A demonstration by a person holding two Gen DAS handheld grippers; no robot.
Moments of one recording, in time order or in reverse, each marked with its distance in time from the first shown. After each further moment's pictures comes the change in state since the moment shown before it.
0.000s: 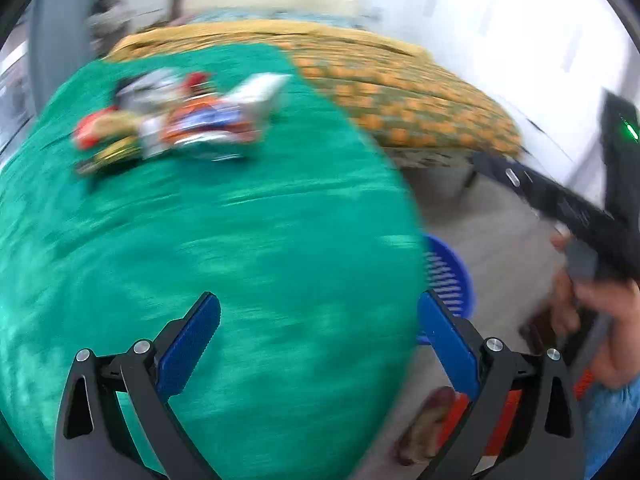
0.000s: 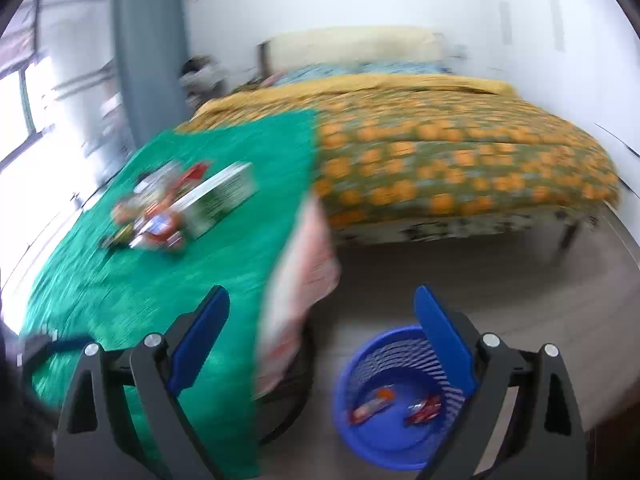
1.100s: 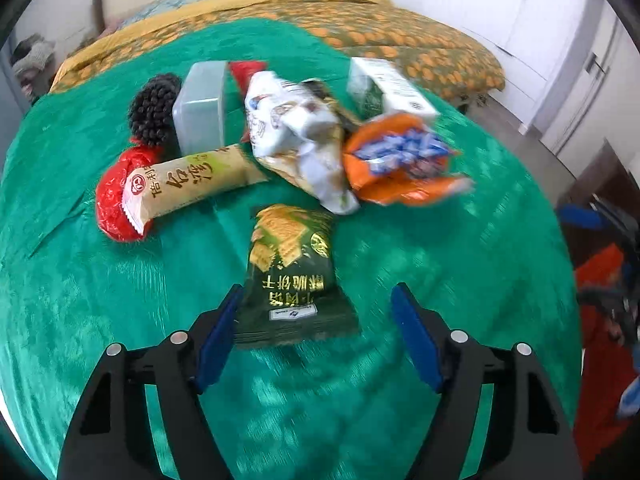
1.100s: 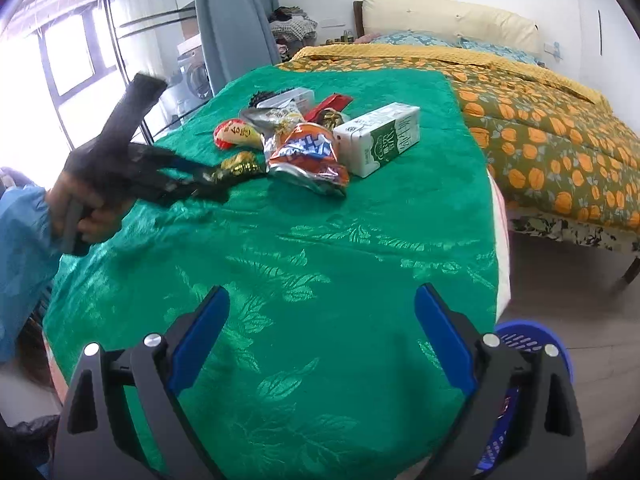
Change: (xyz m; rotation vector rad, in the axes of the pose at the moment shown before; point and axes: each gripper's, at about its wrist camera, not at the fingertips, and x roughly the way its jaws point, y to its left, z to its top) left arm 0.058 0.168 0.108 0.335 0.160 -0.102; right arm 0.041 0.118 -0.021 -0.149 0.129 0.219
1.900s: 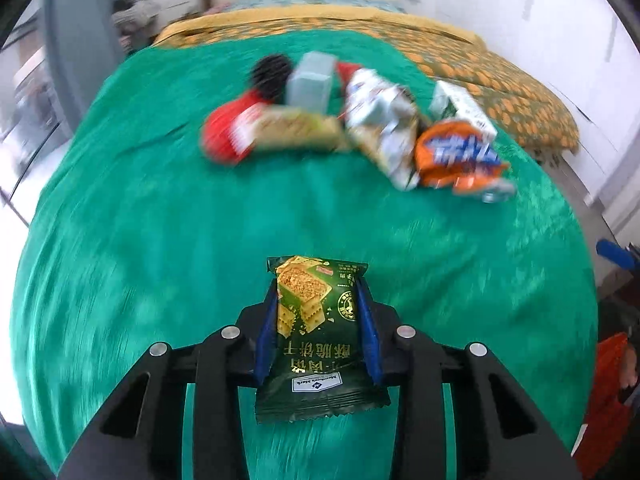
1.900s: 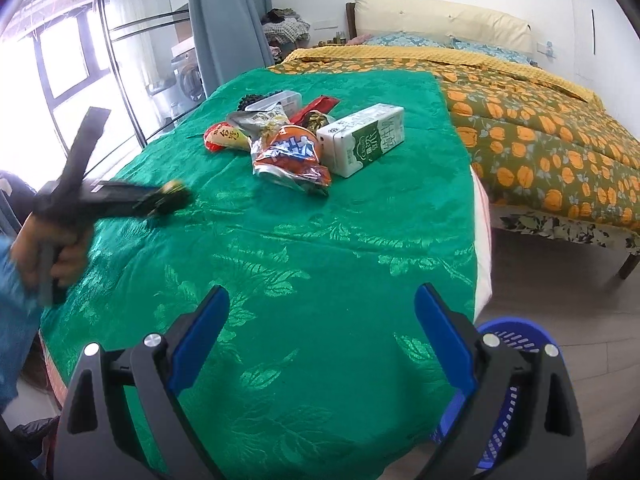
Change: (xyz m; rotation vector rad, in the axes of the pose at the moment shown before) left arm -0.032 -0.006 -0.057 -0.311 -0.076 0.237; right arm -0.002 -0.012 -0.001 0.004 0.002 -0.025
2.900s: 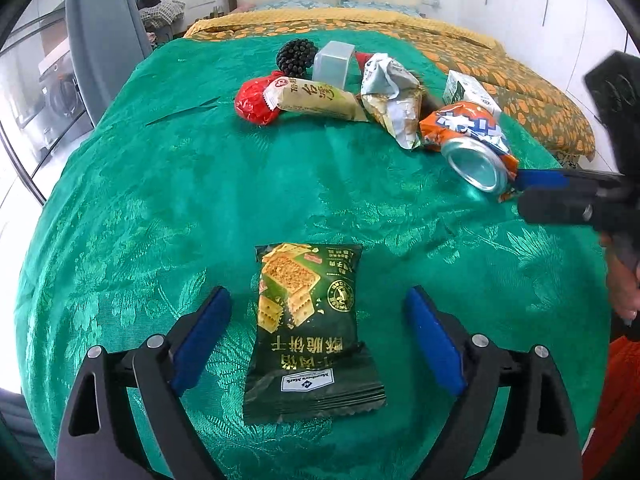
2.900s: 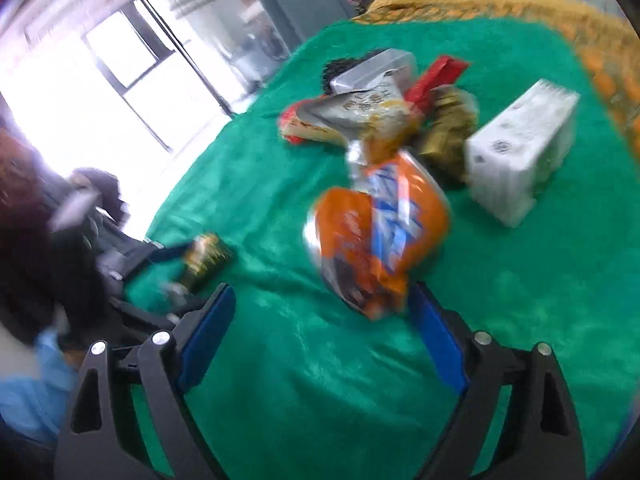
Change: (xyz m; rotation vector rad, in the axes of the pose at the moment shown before) left arm -0.006 -0.004 -0.029 -0.028 -0.014 0.064; right arm 0.096 0.031 0.078 -0.045 0.195 0.328
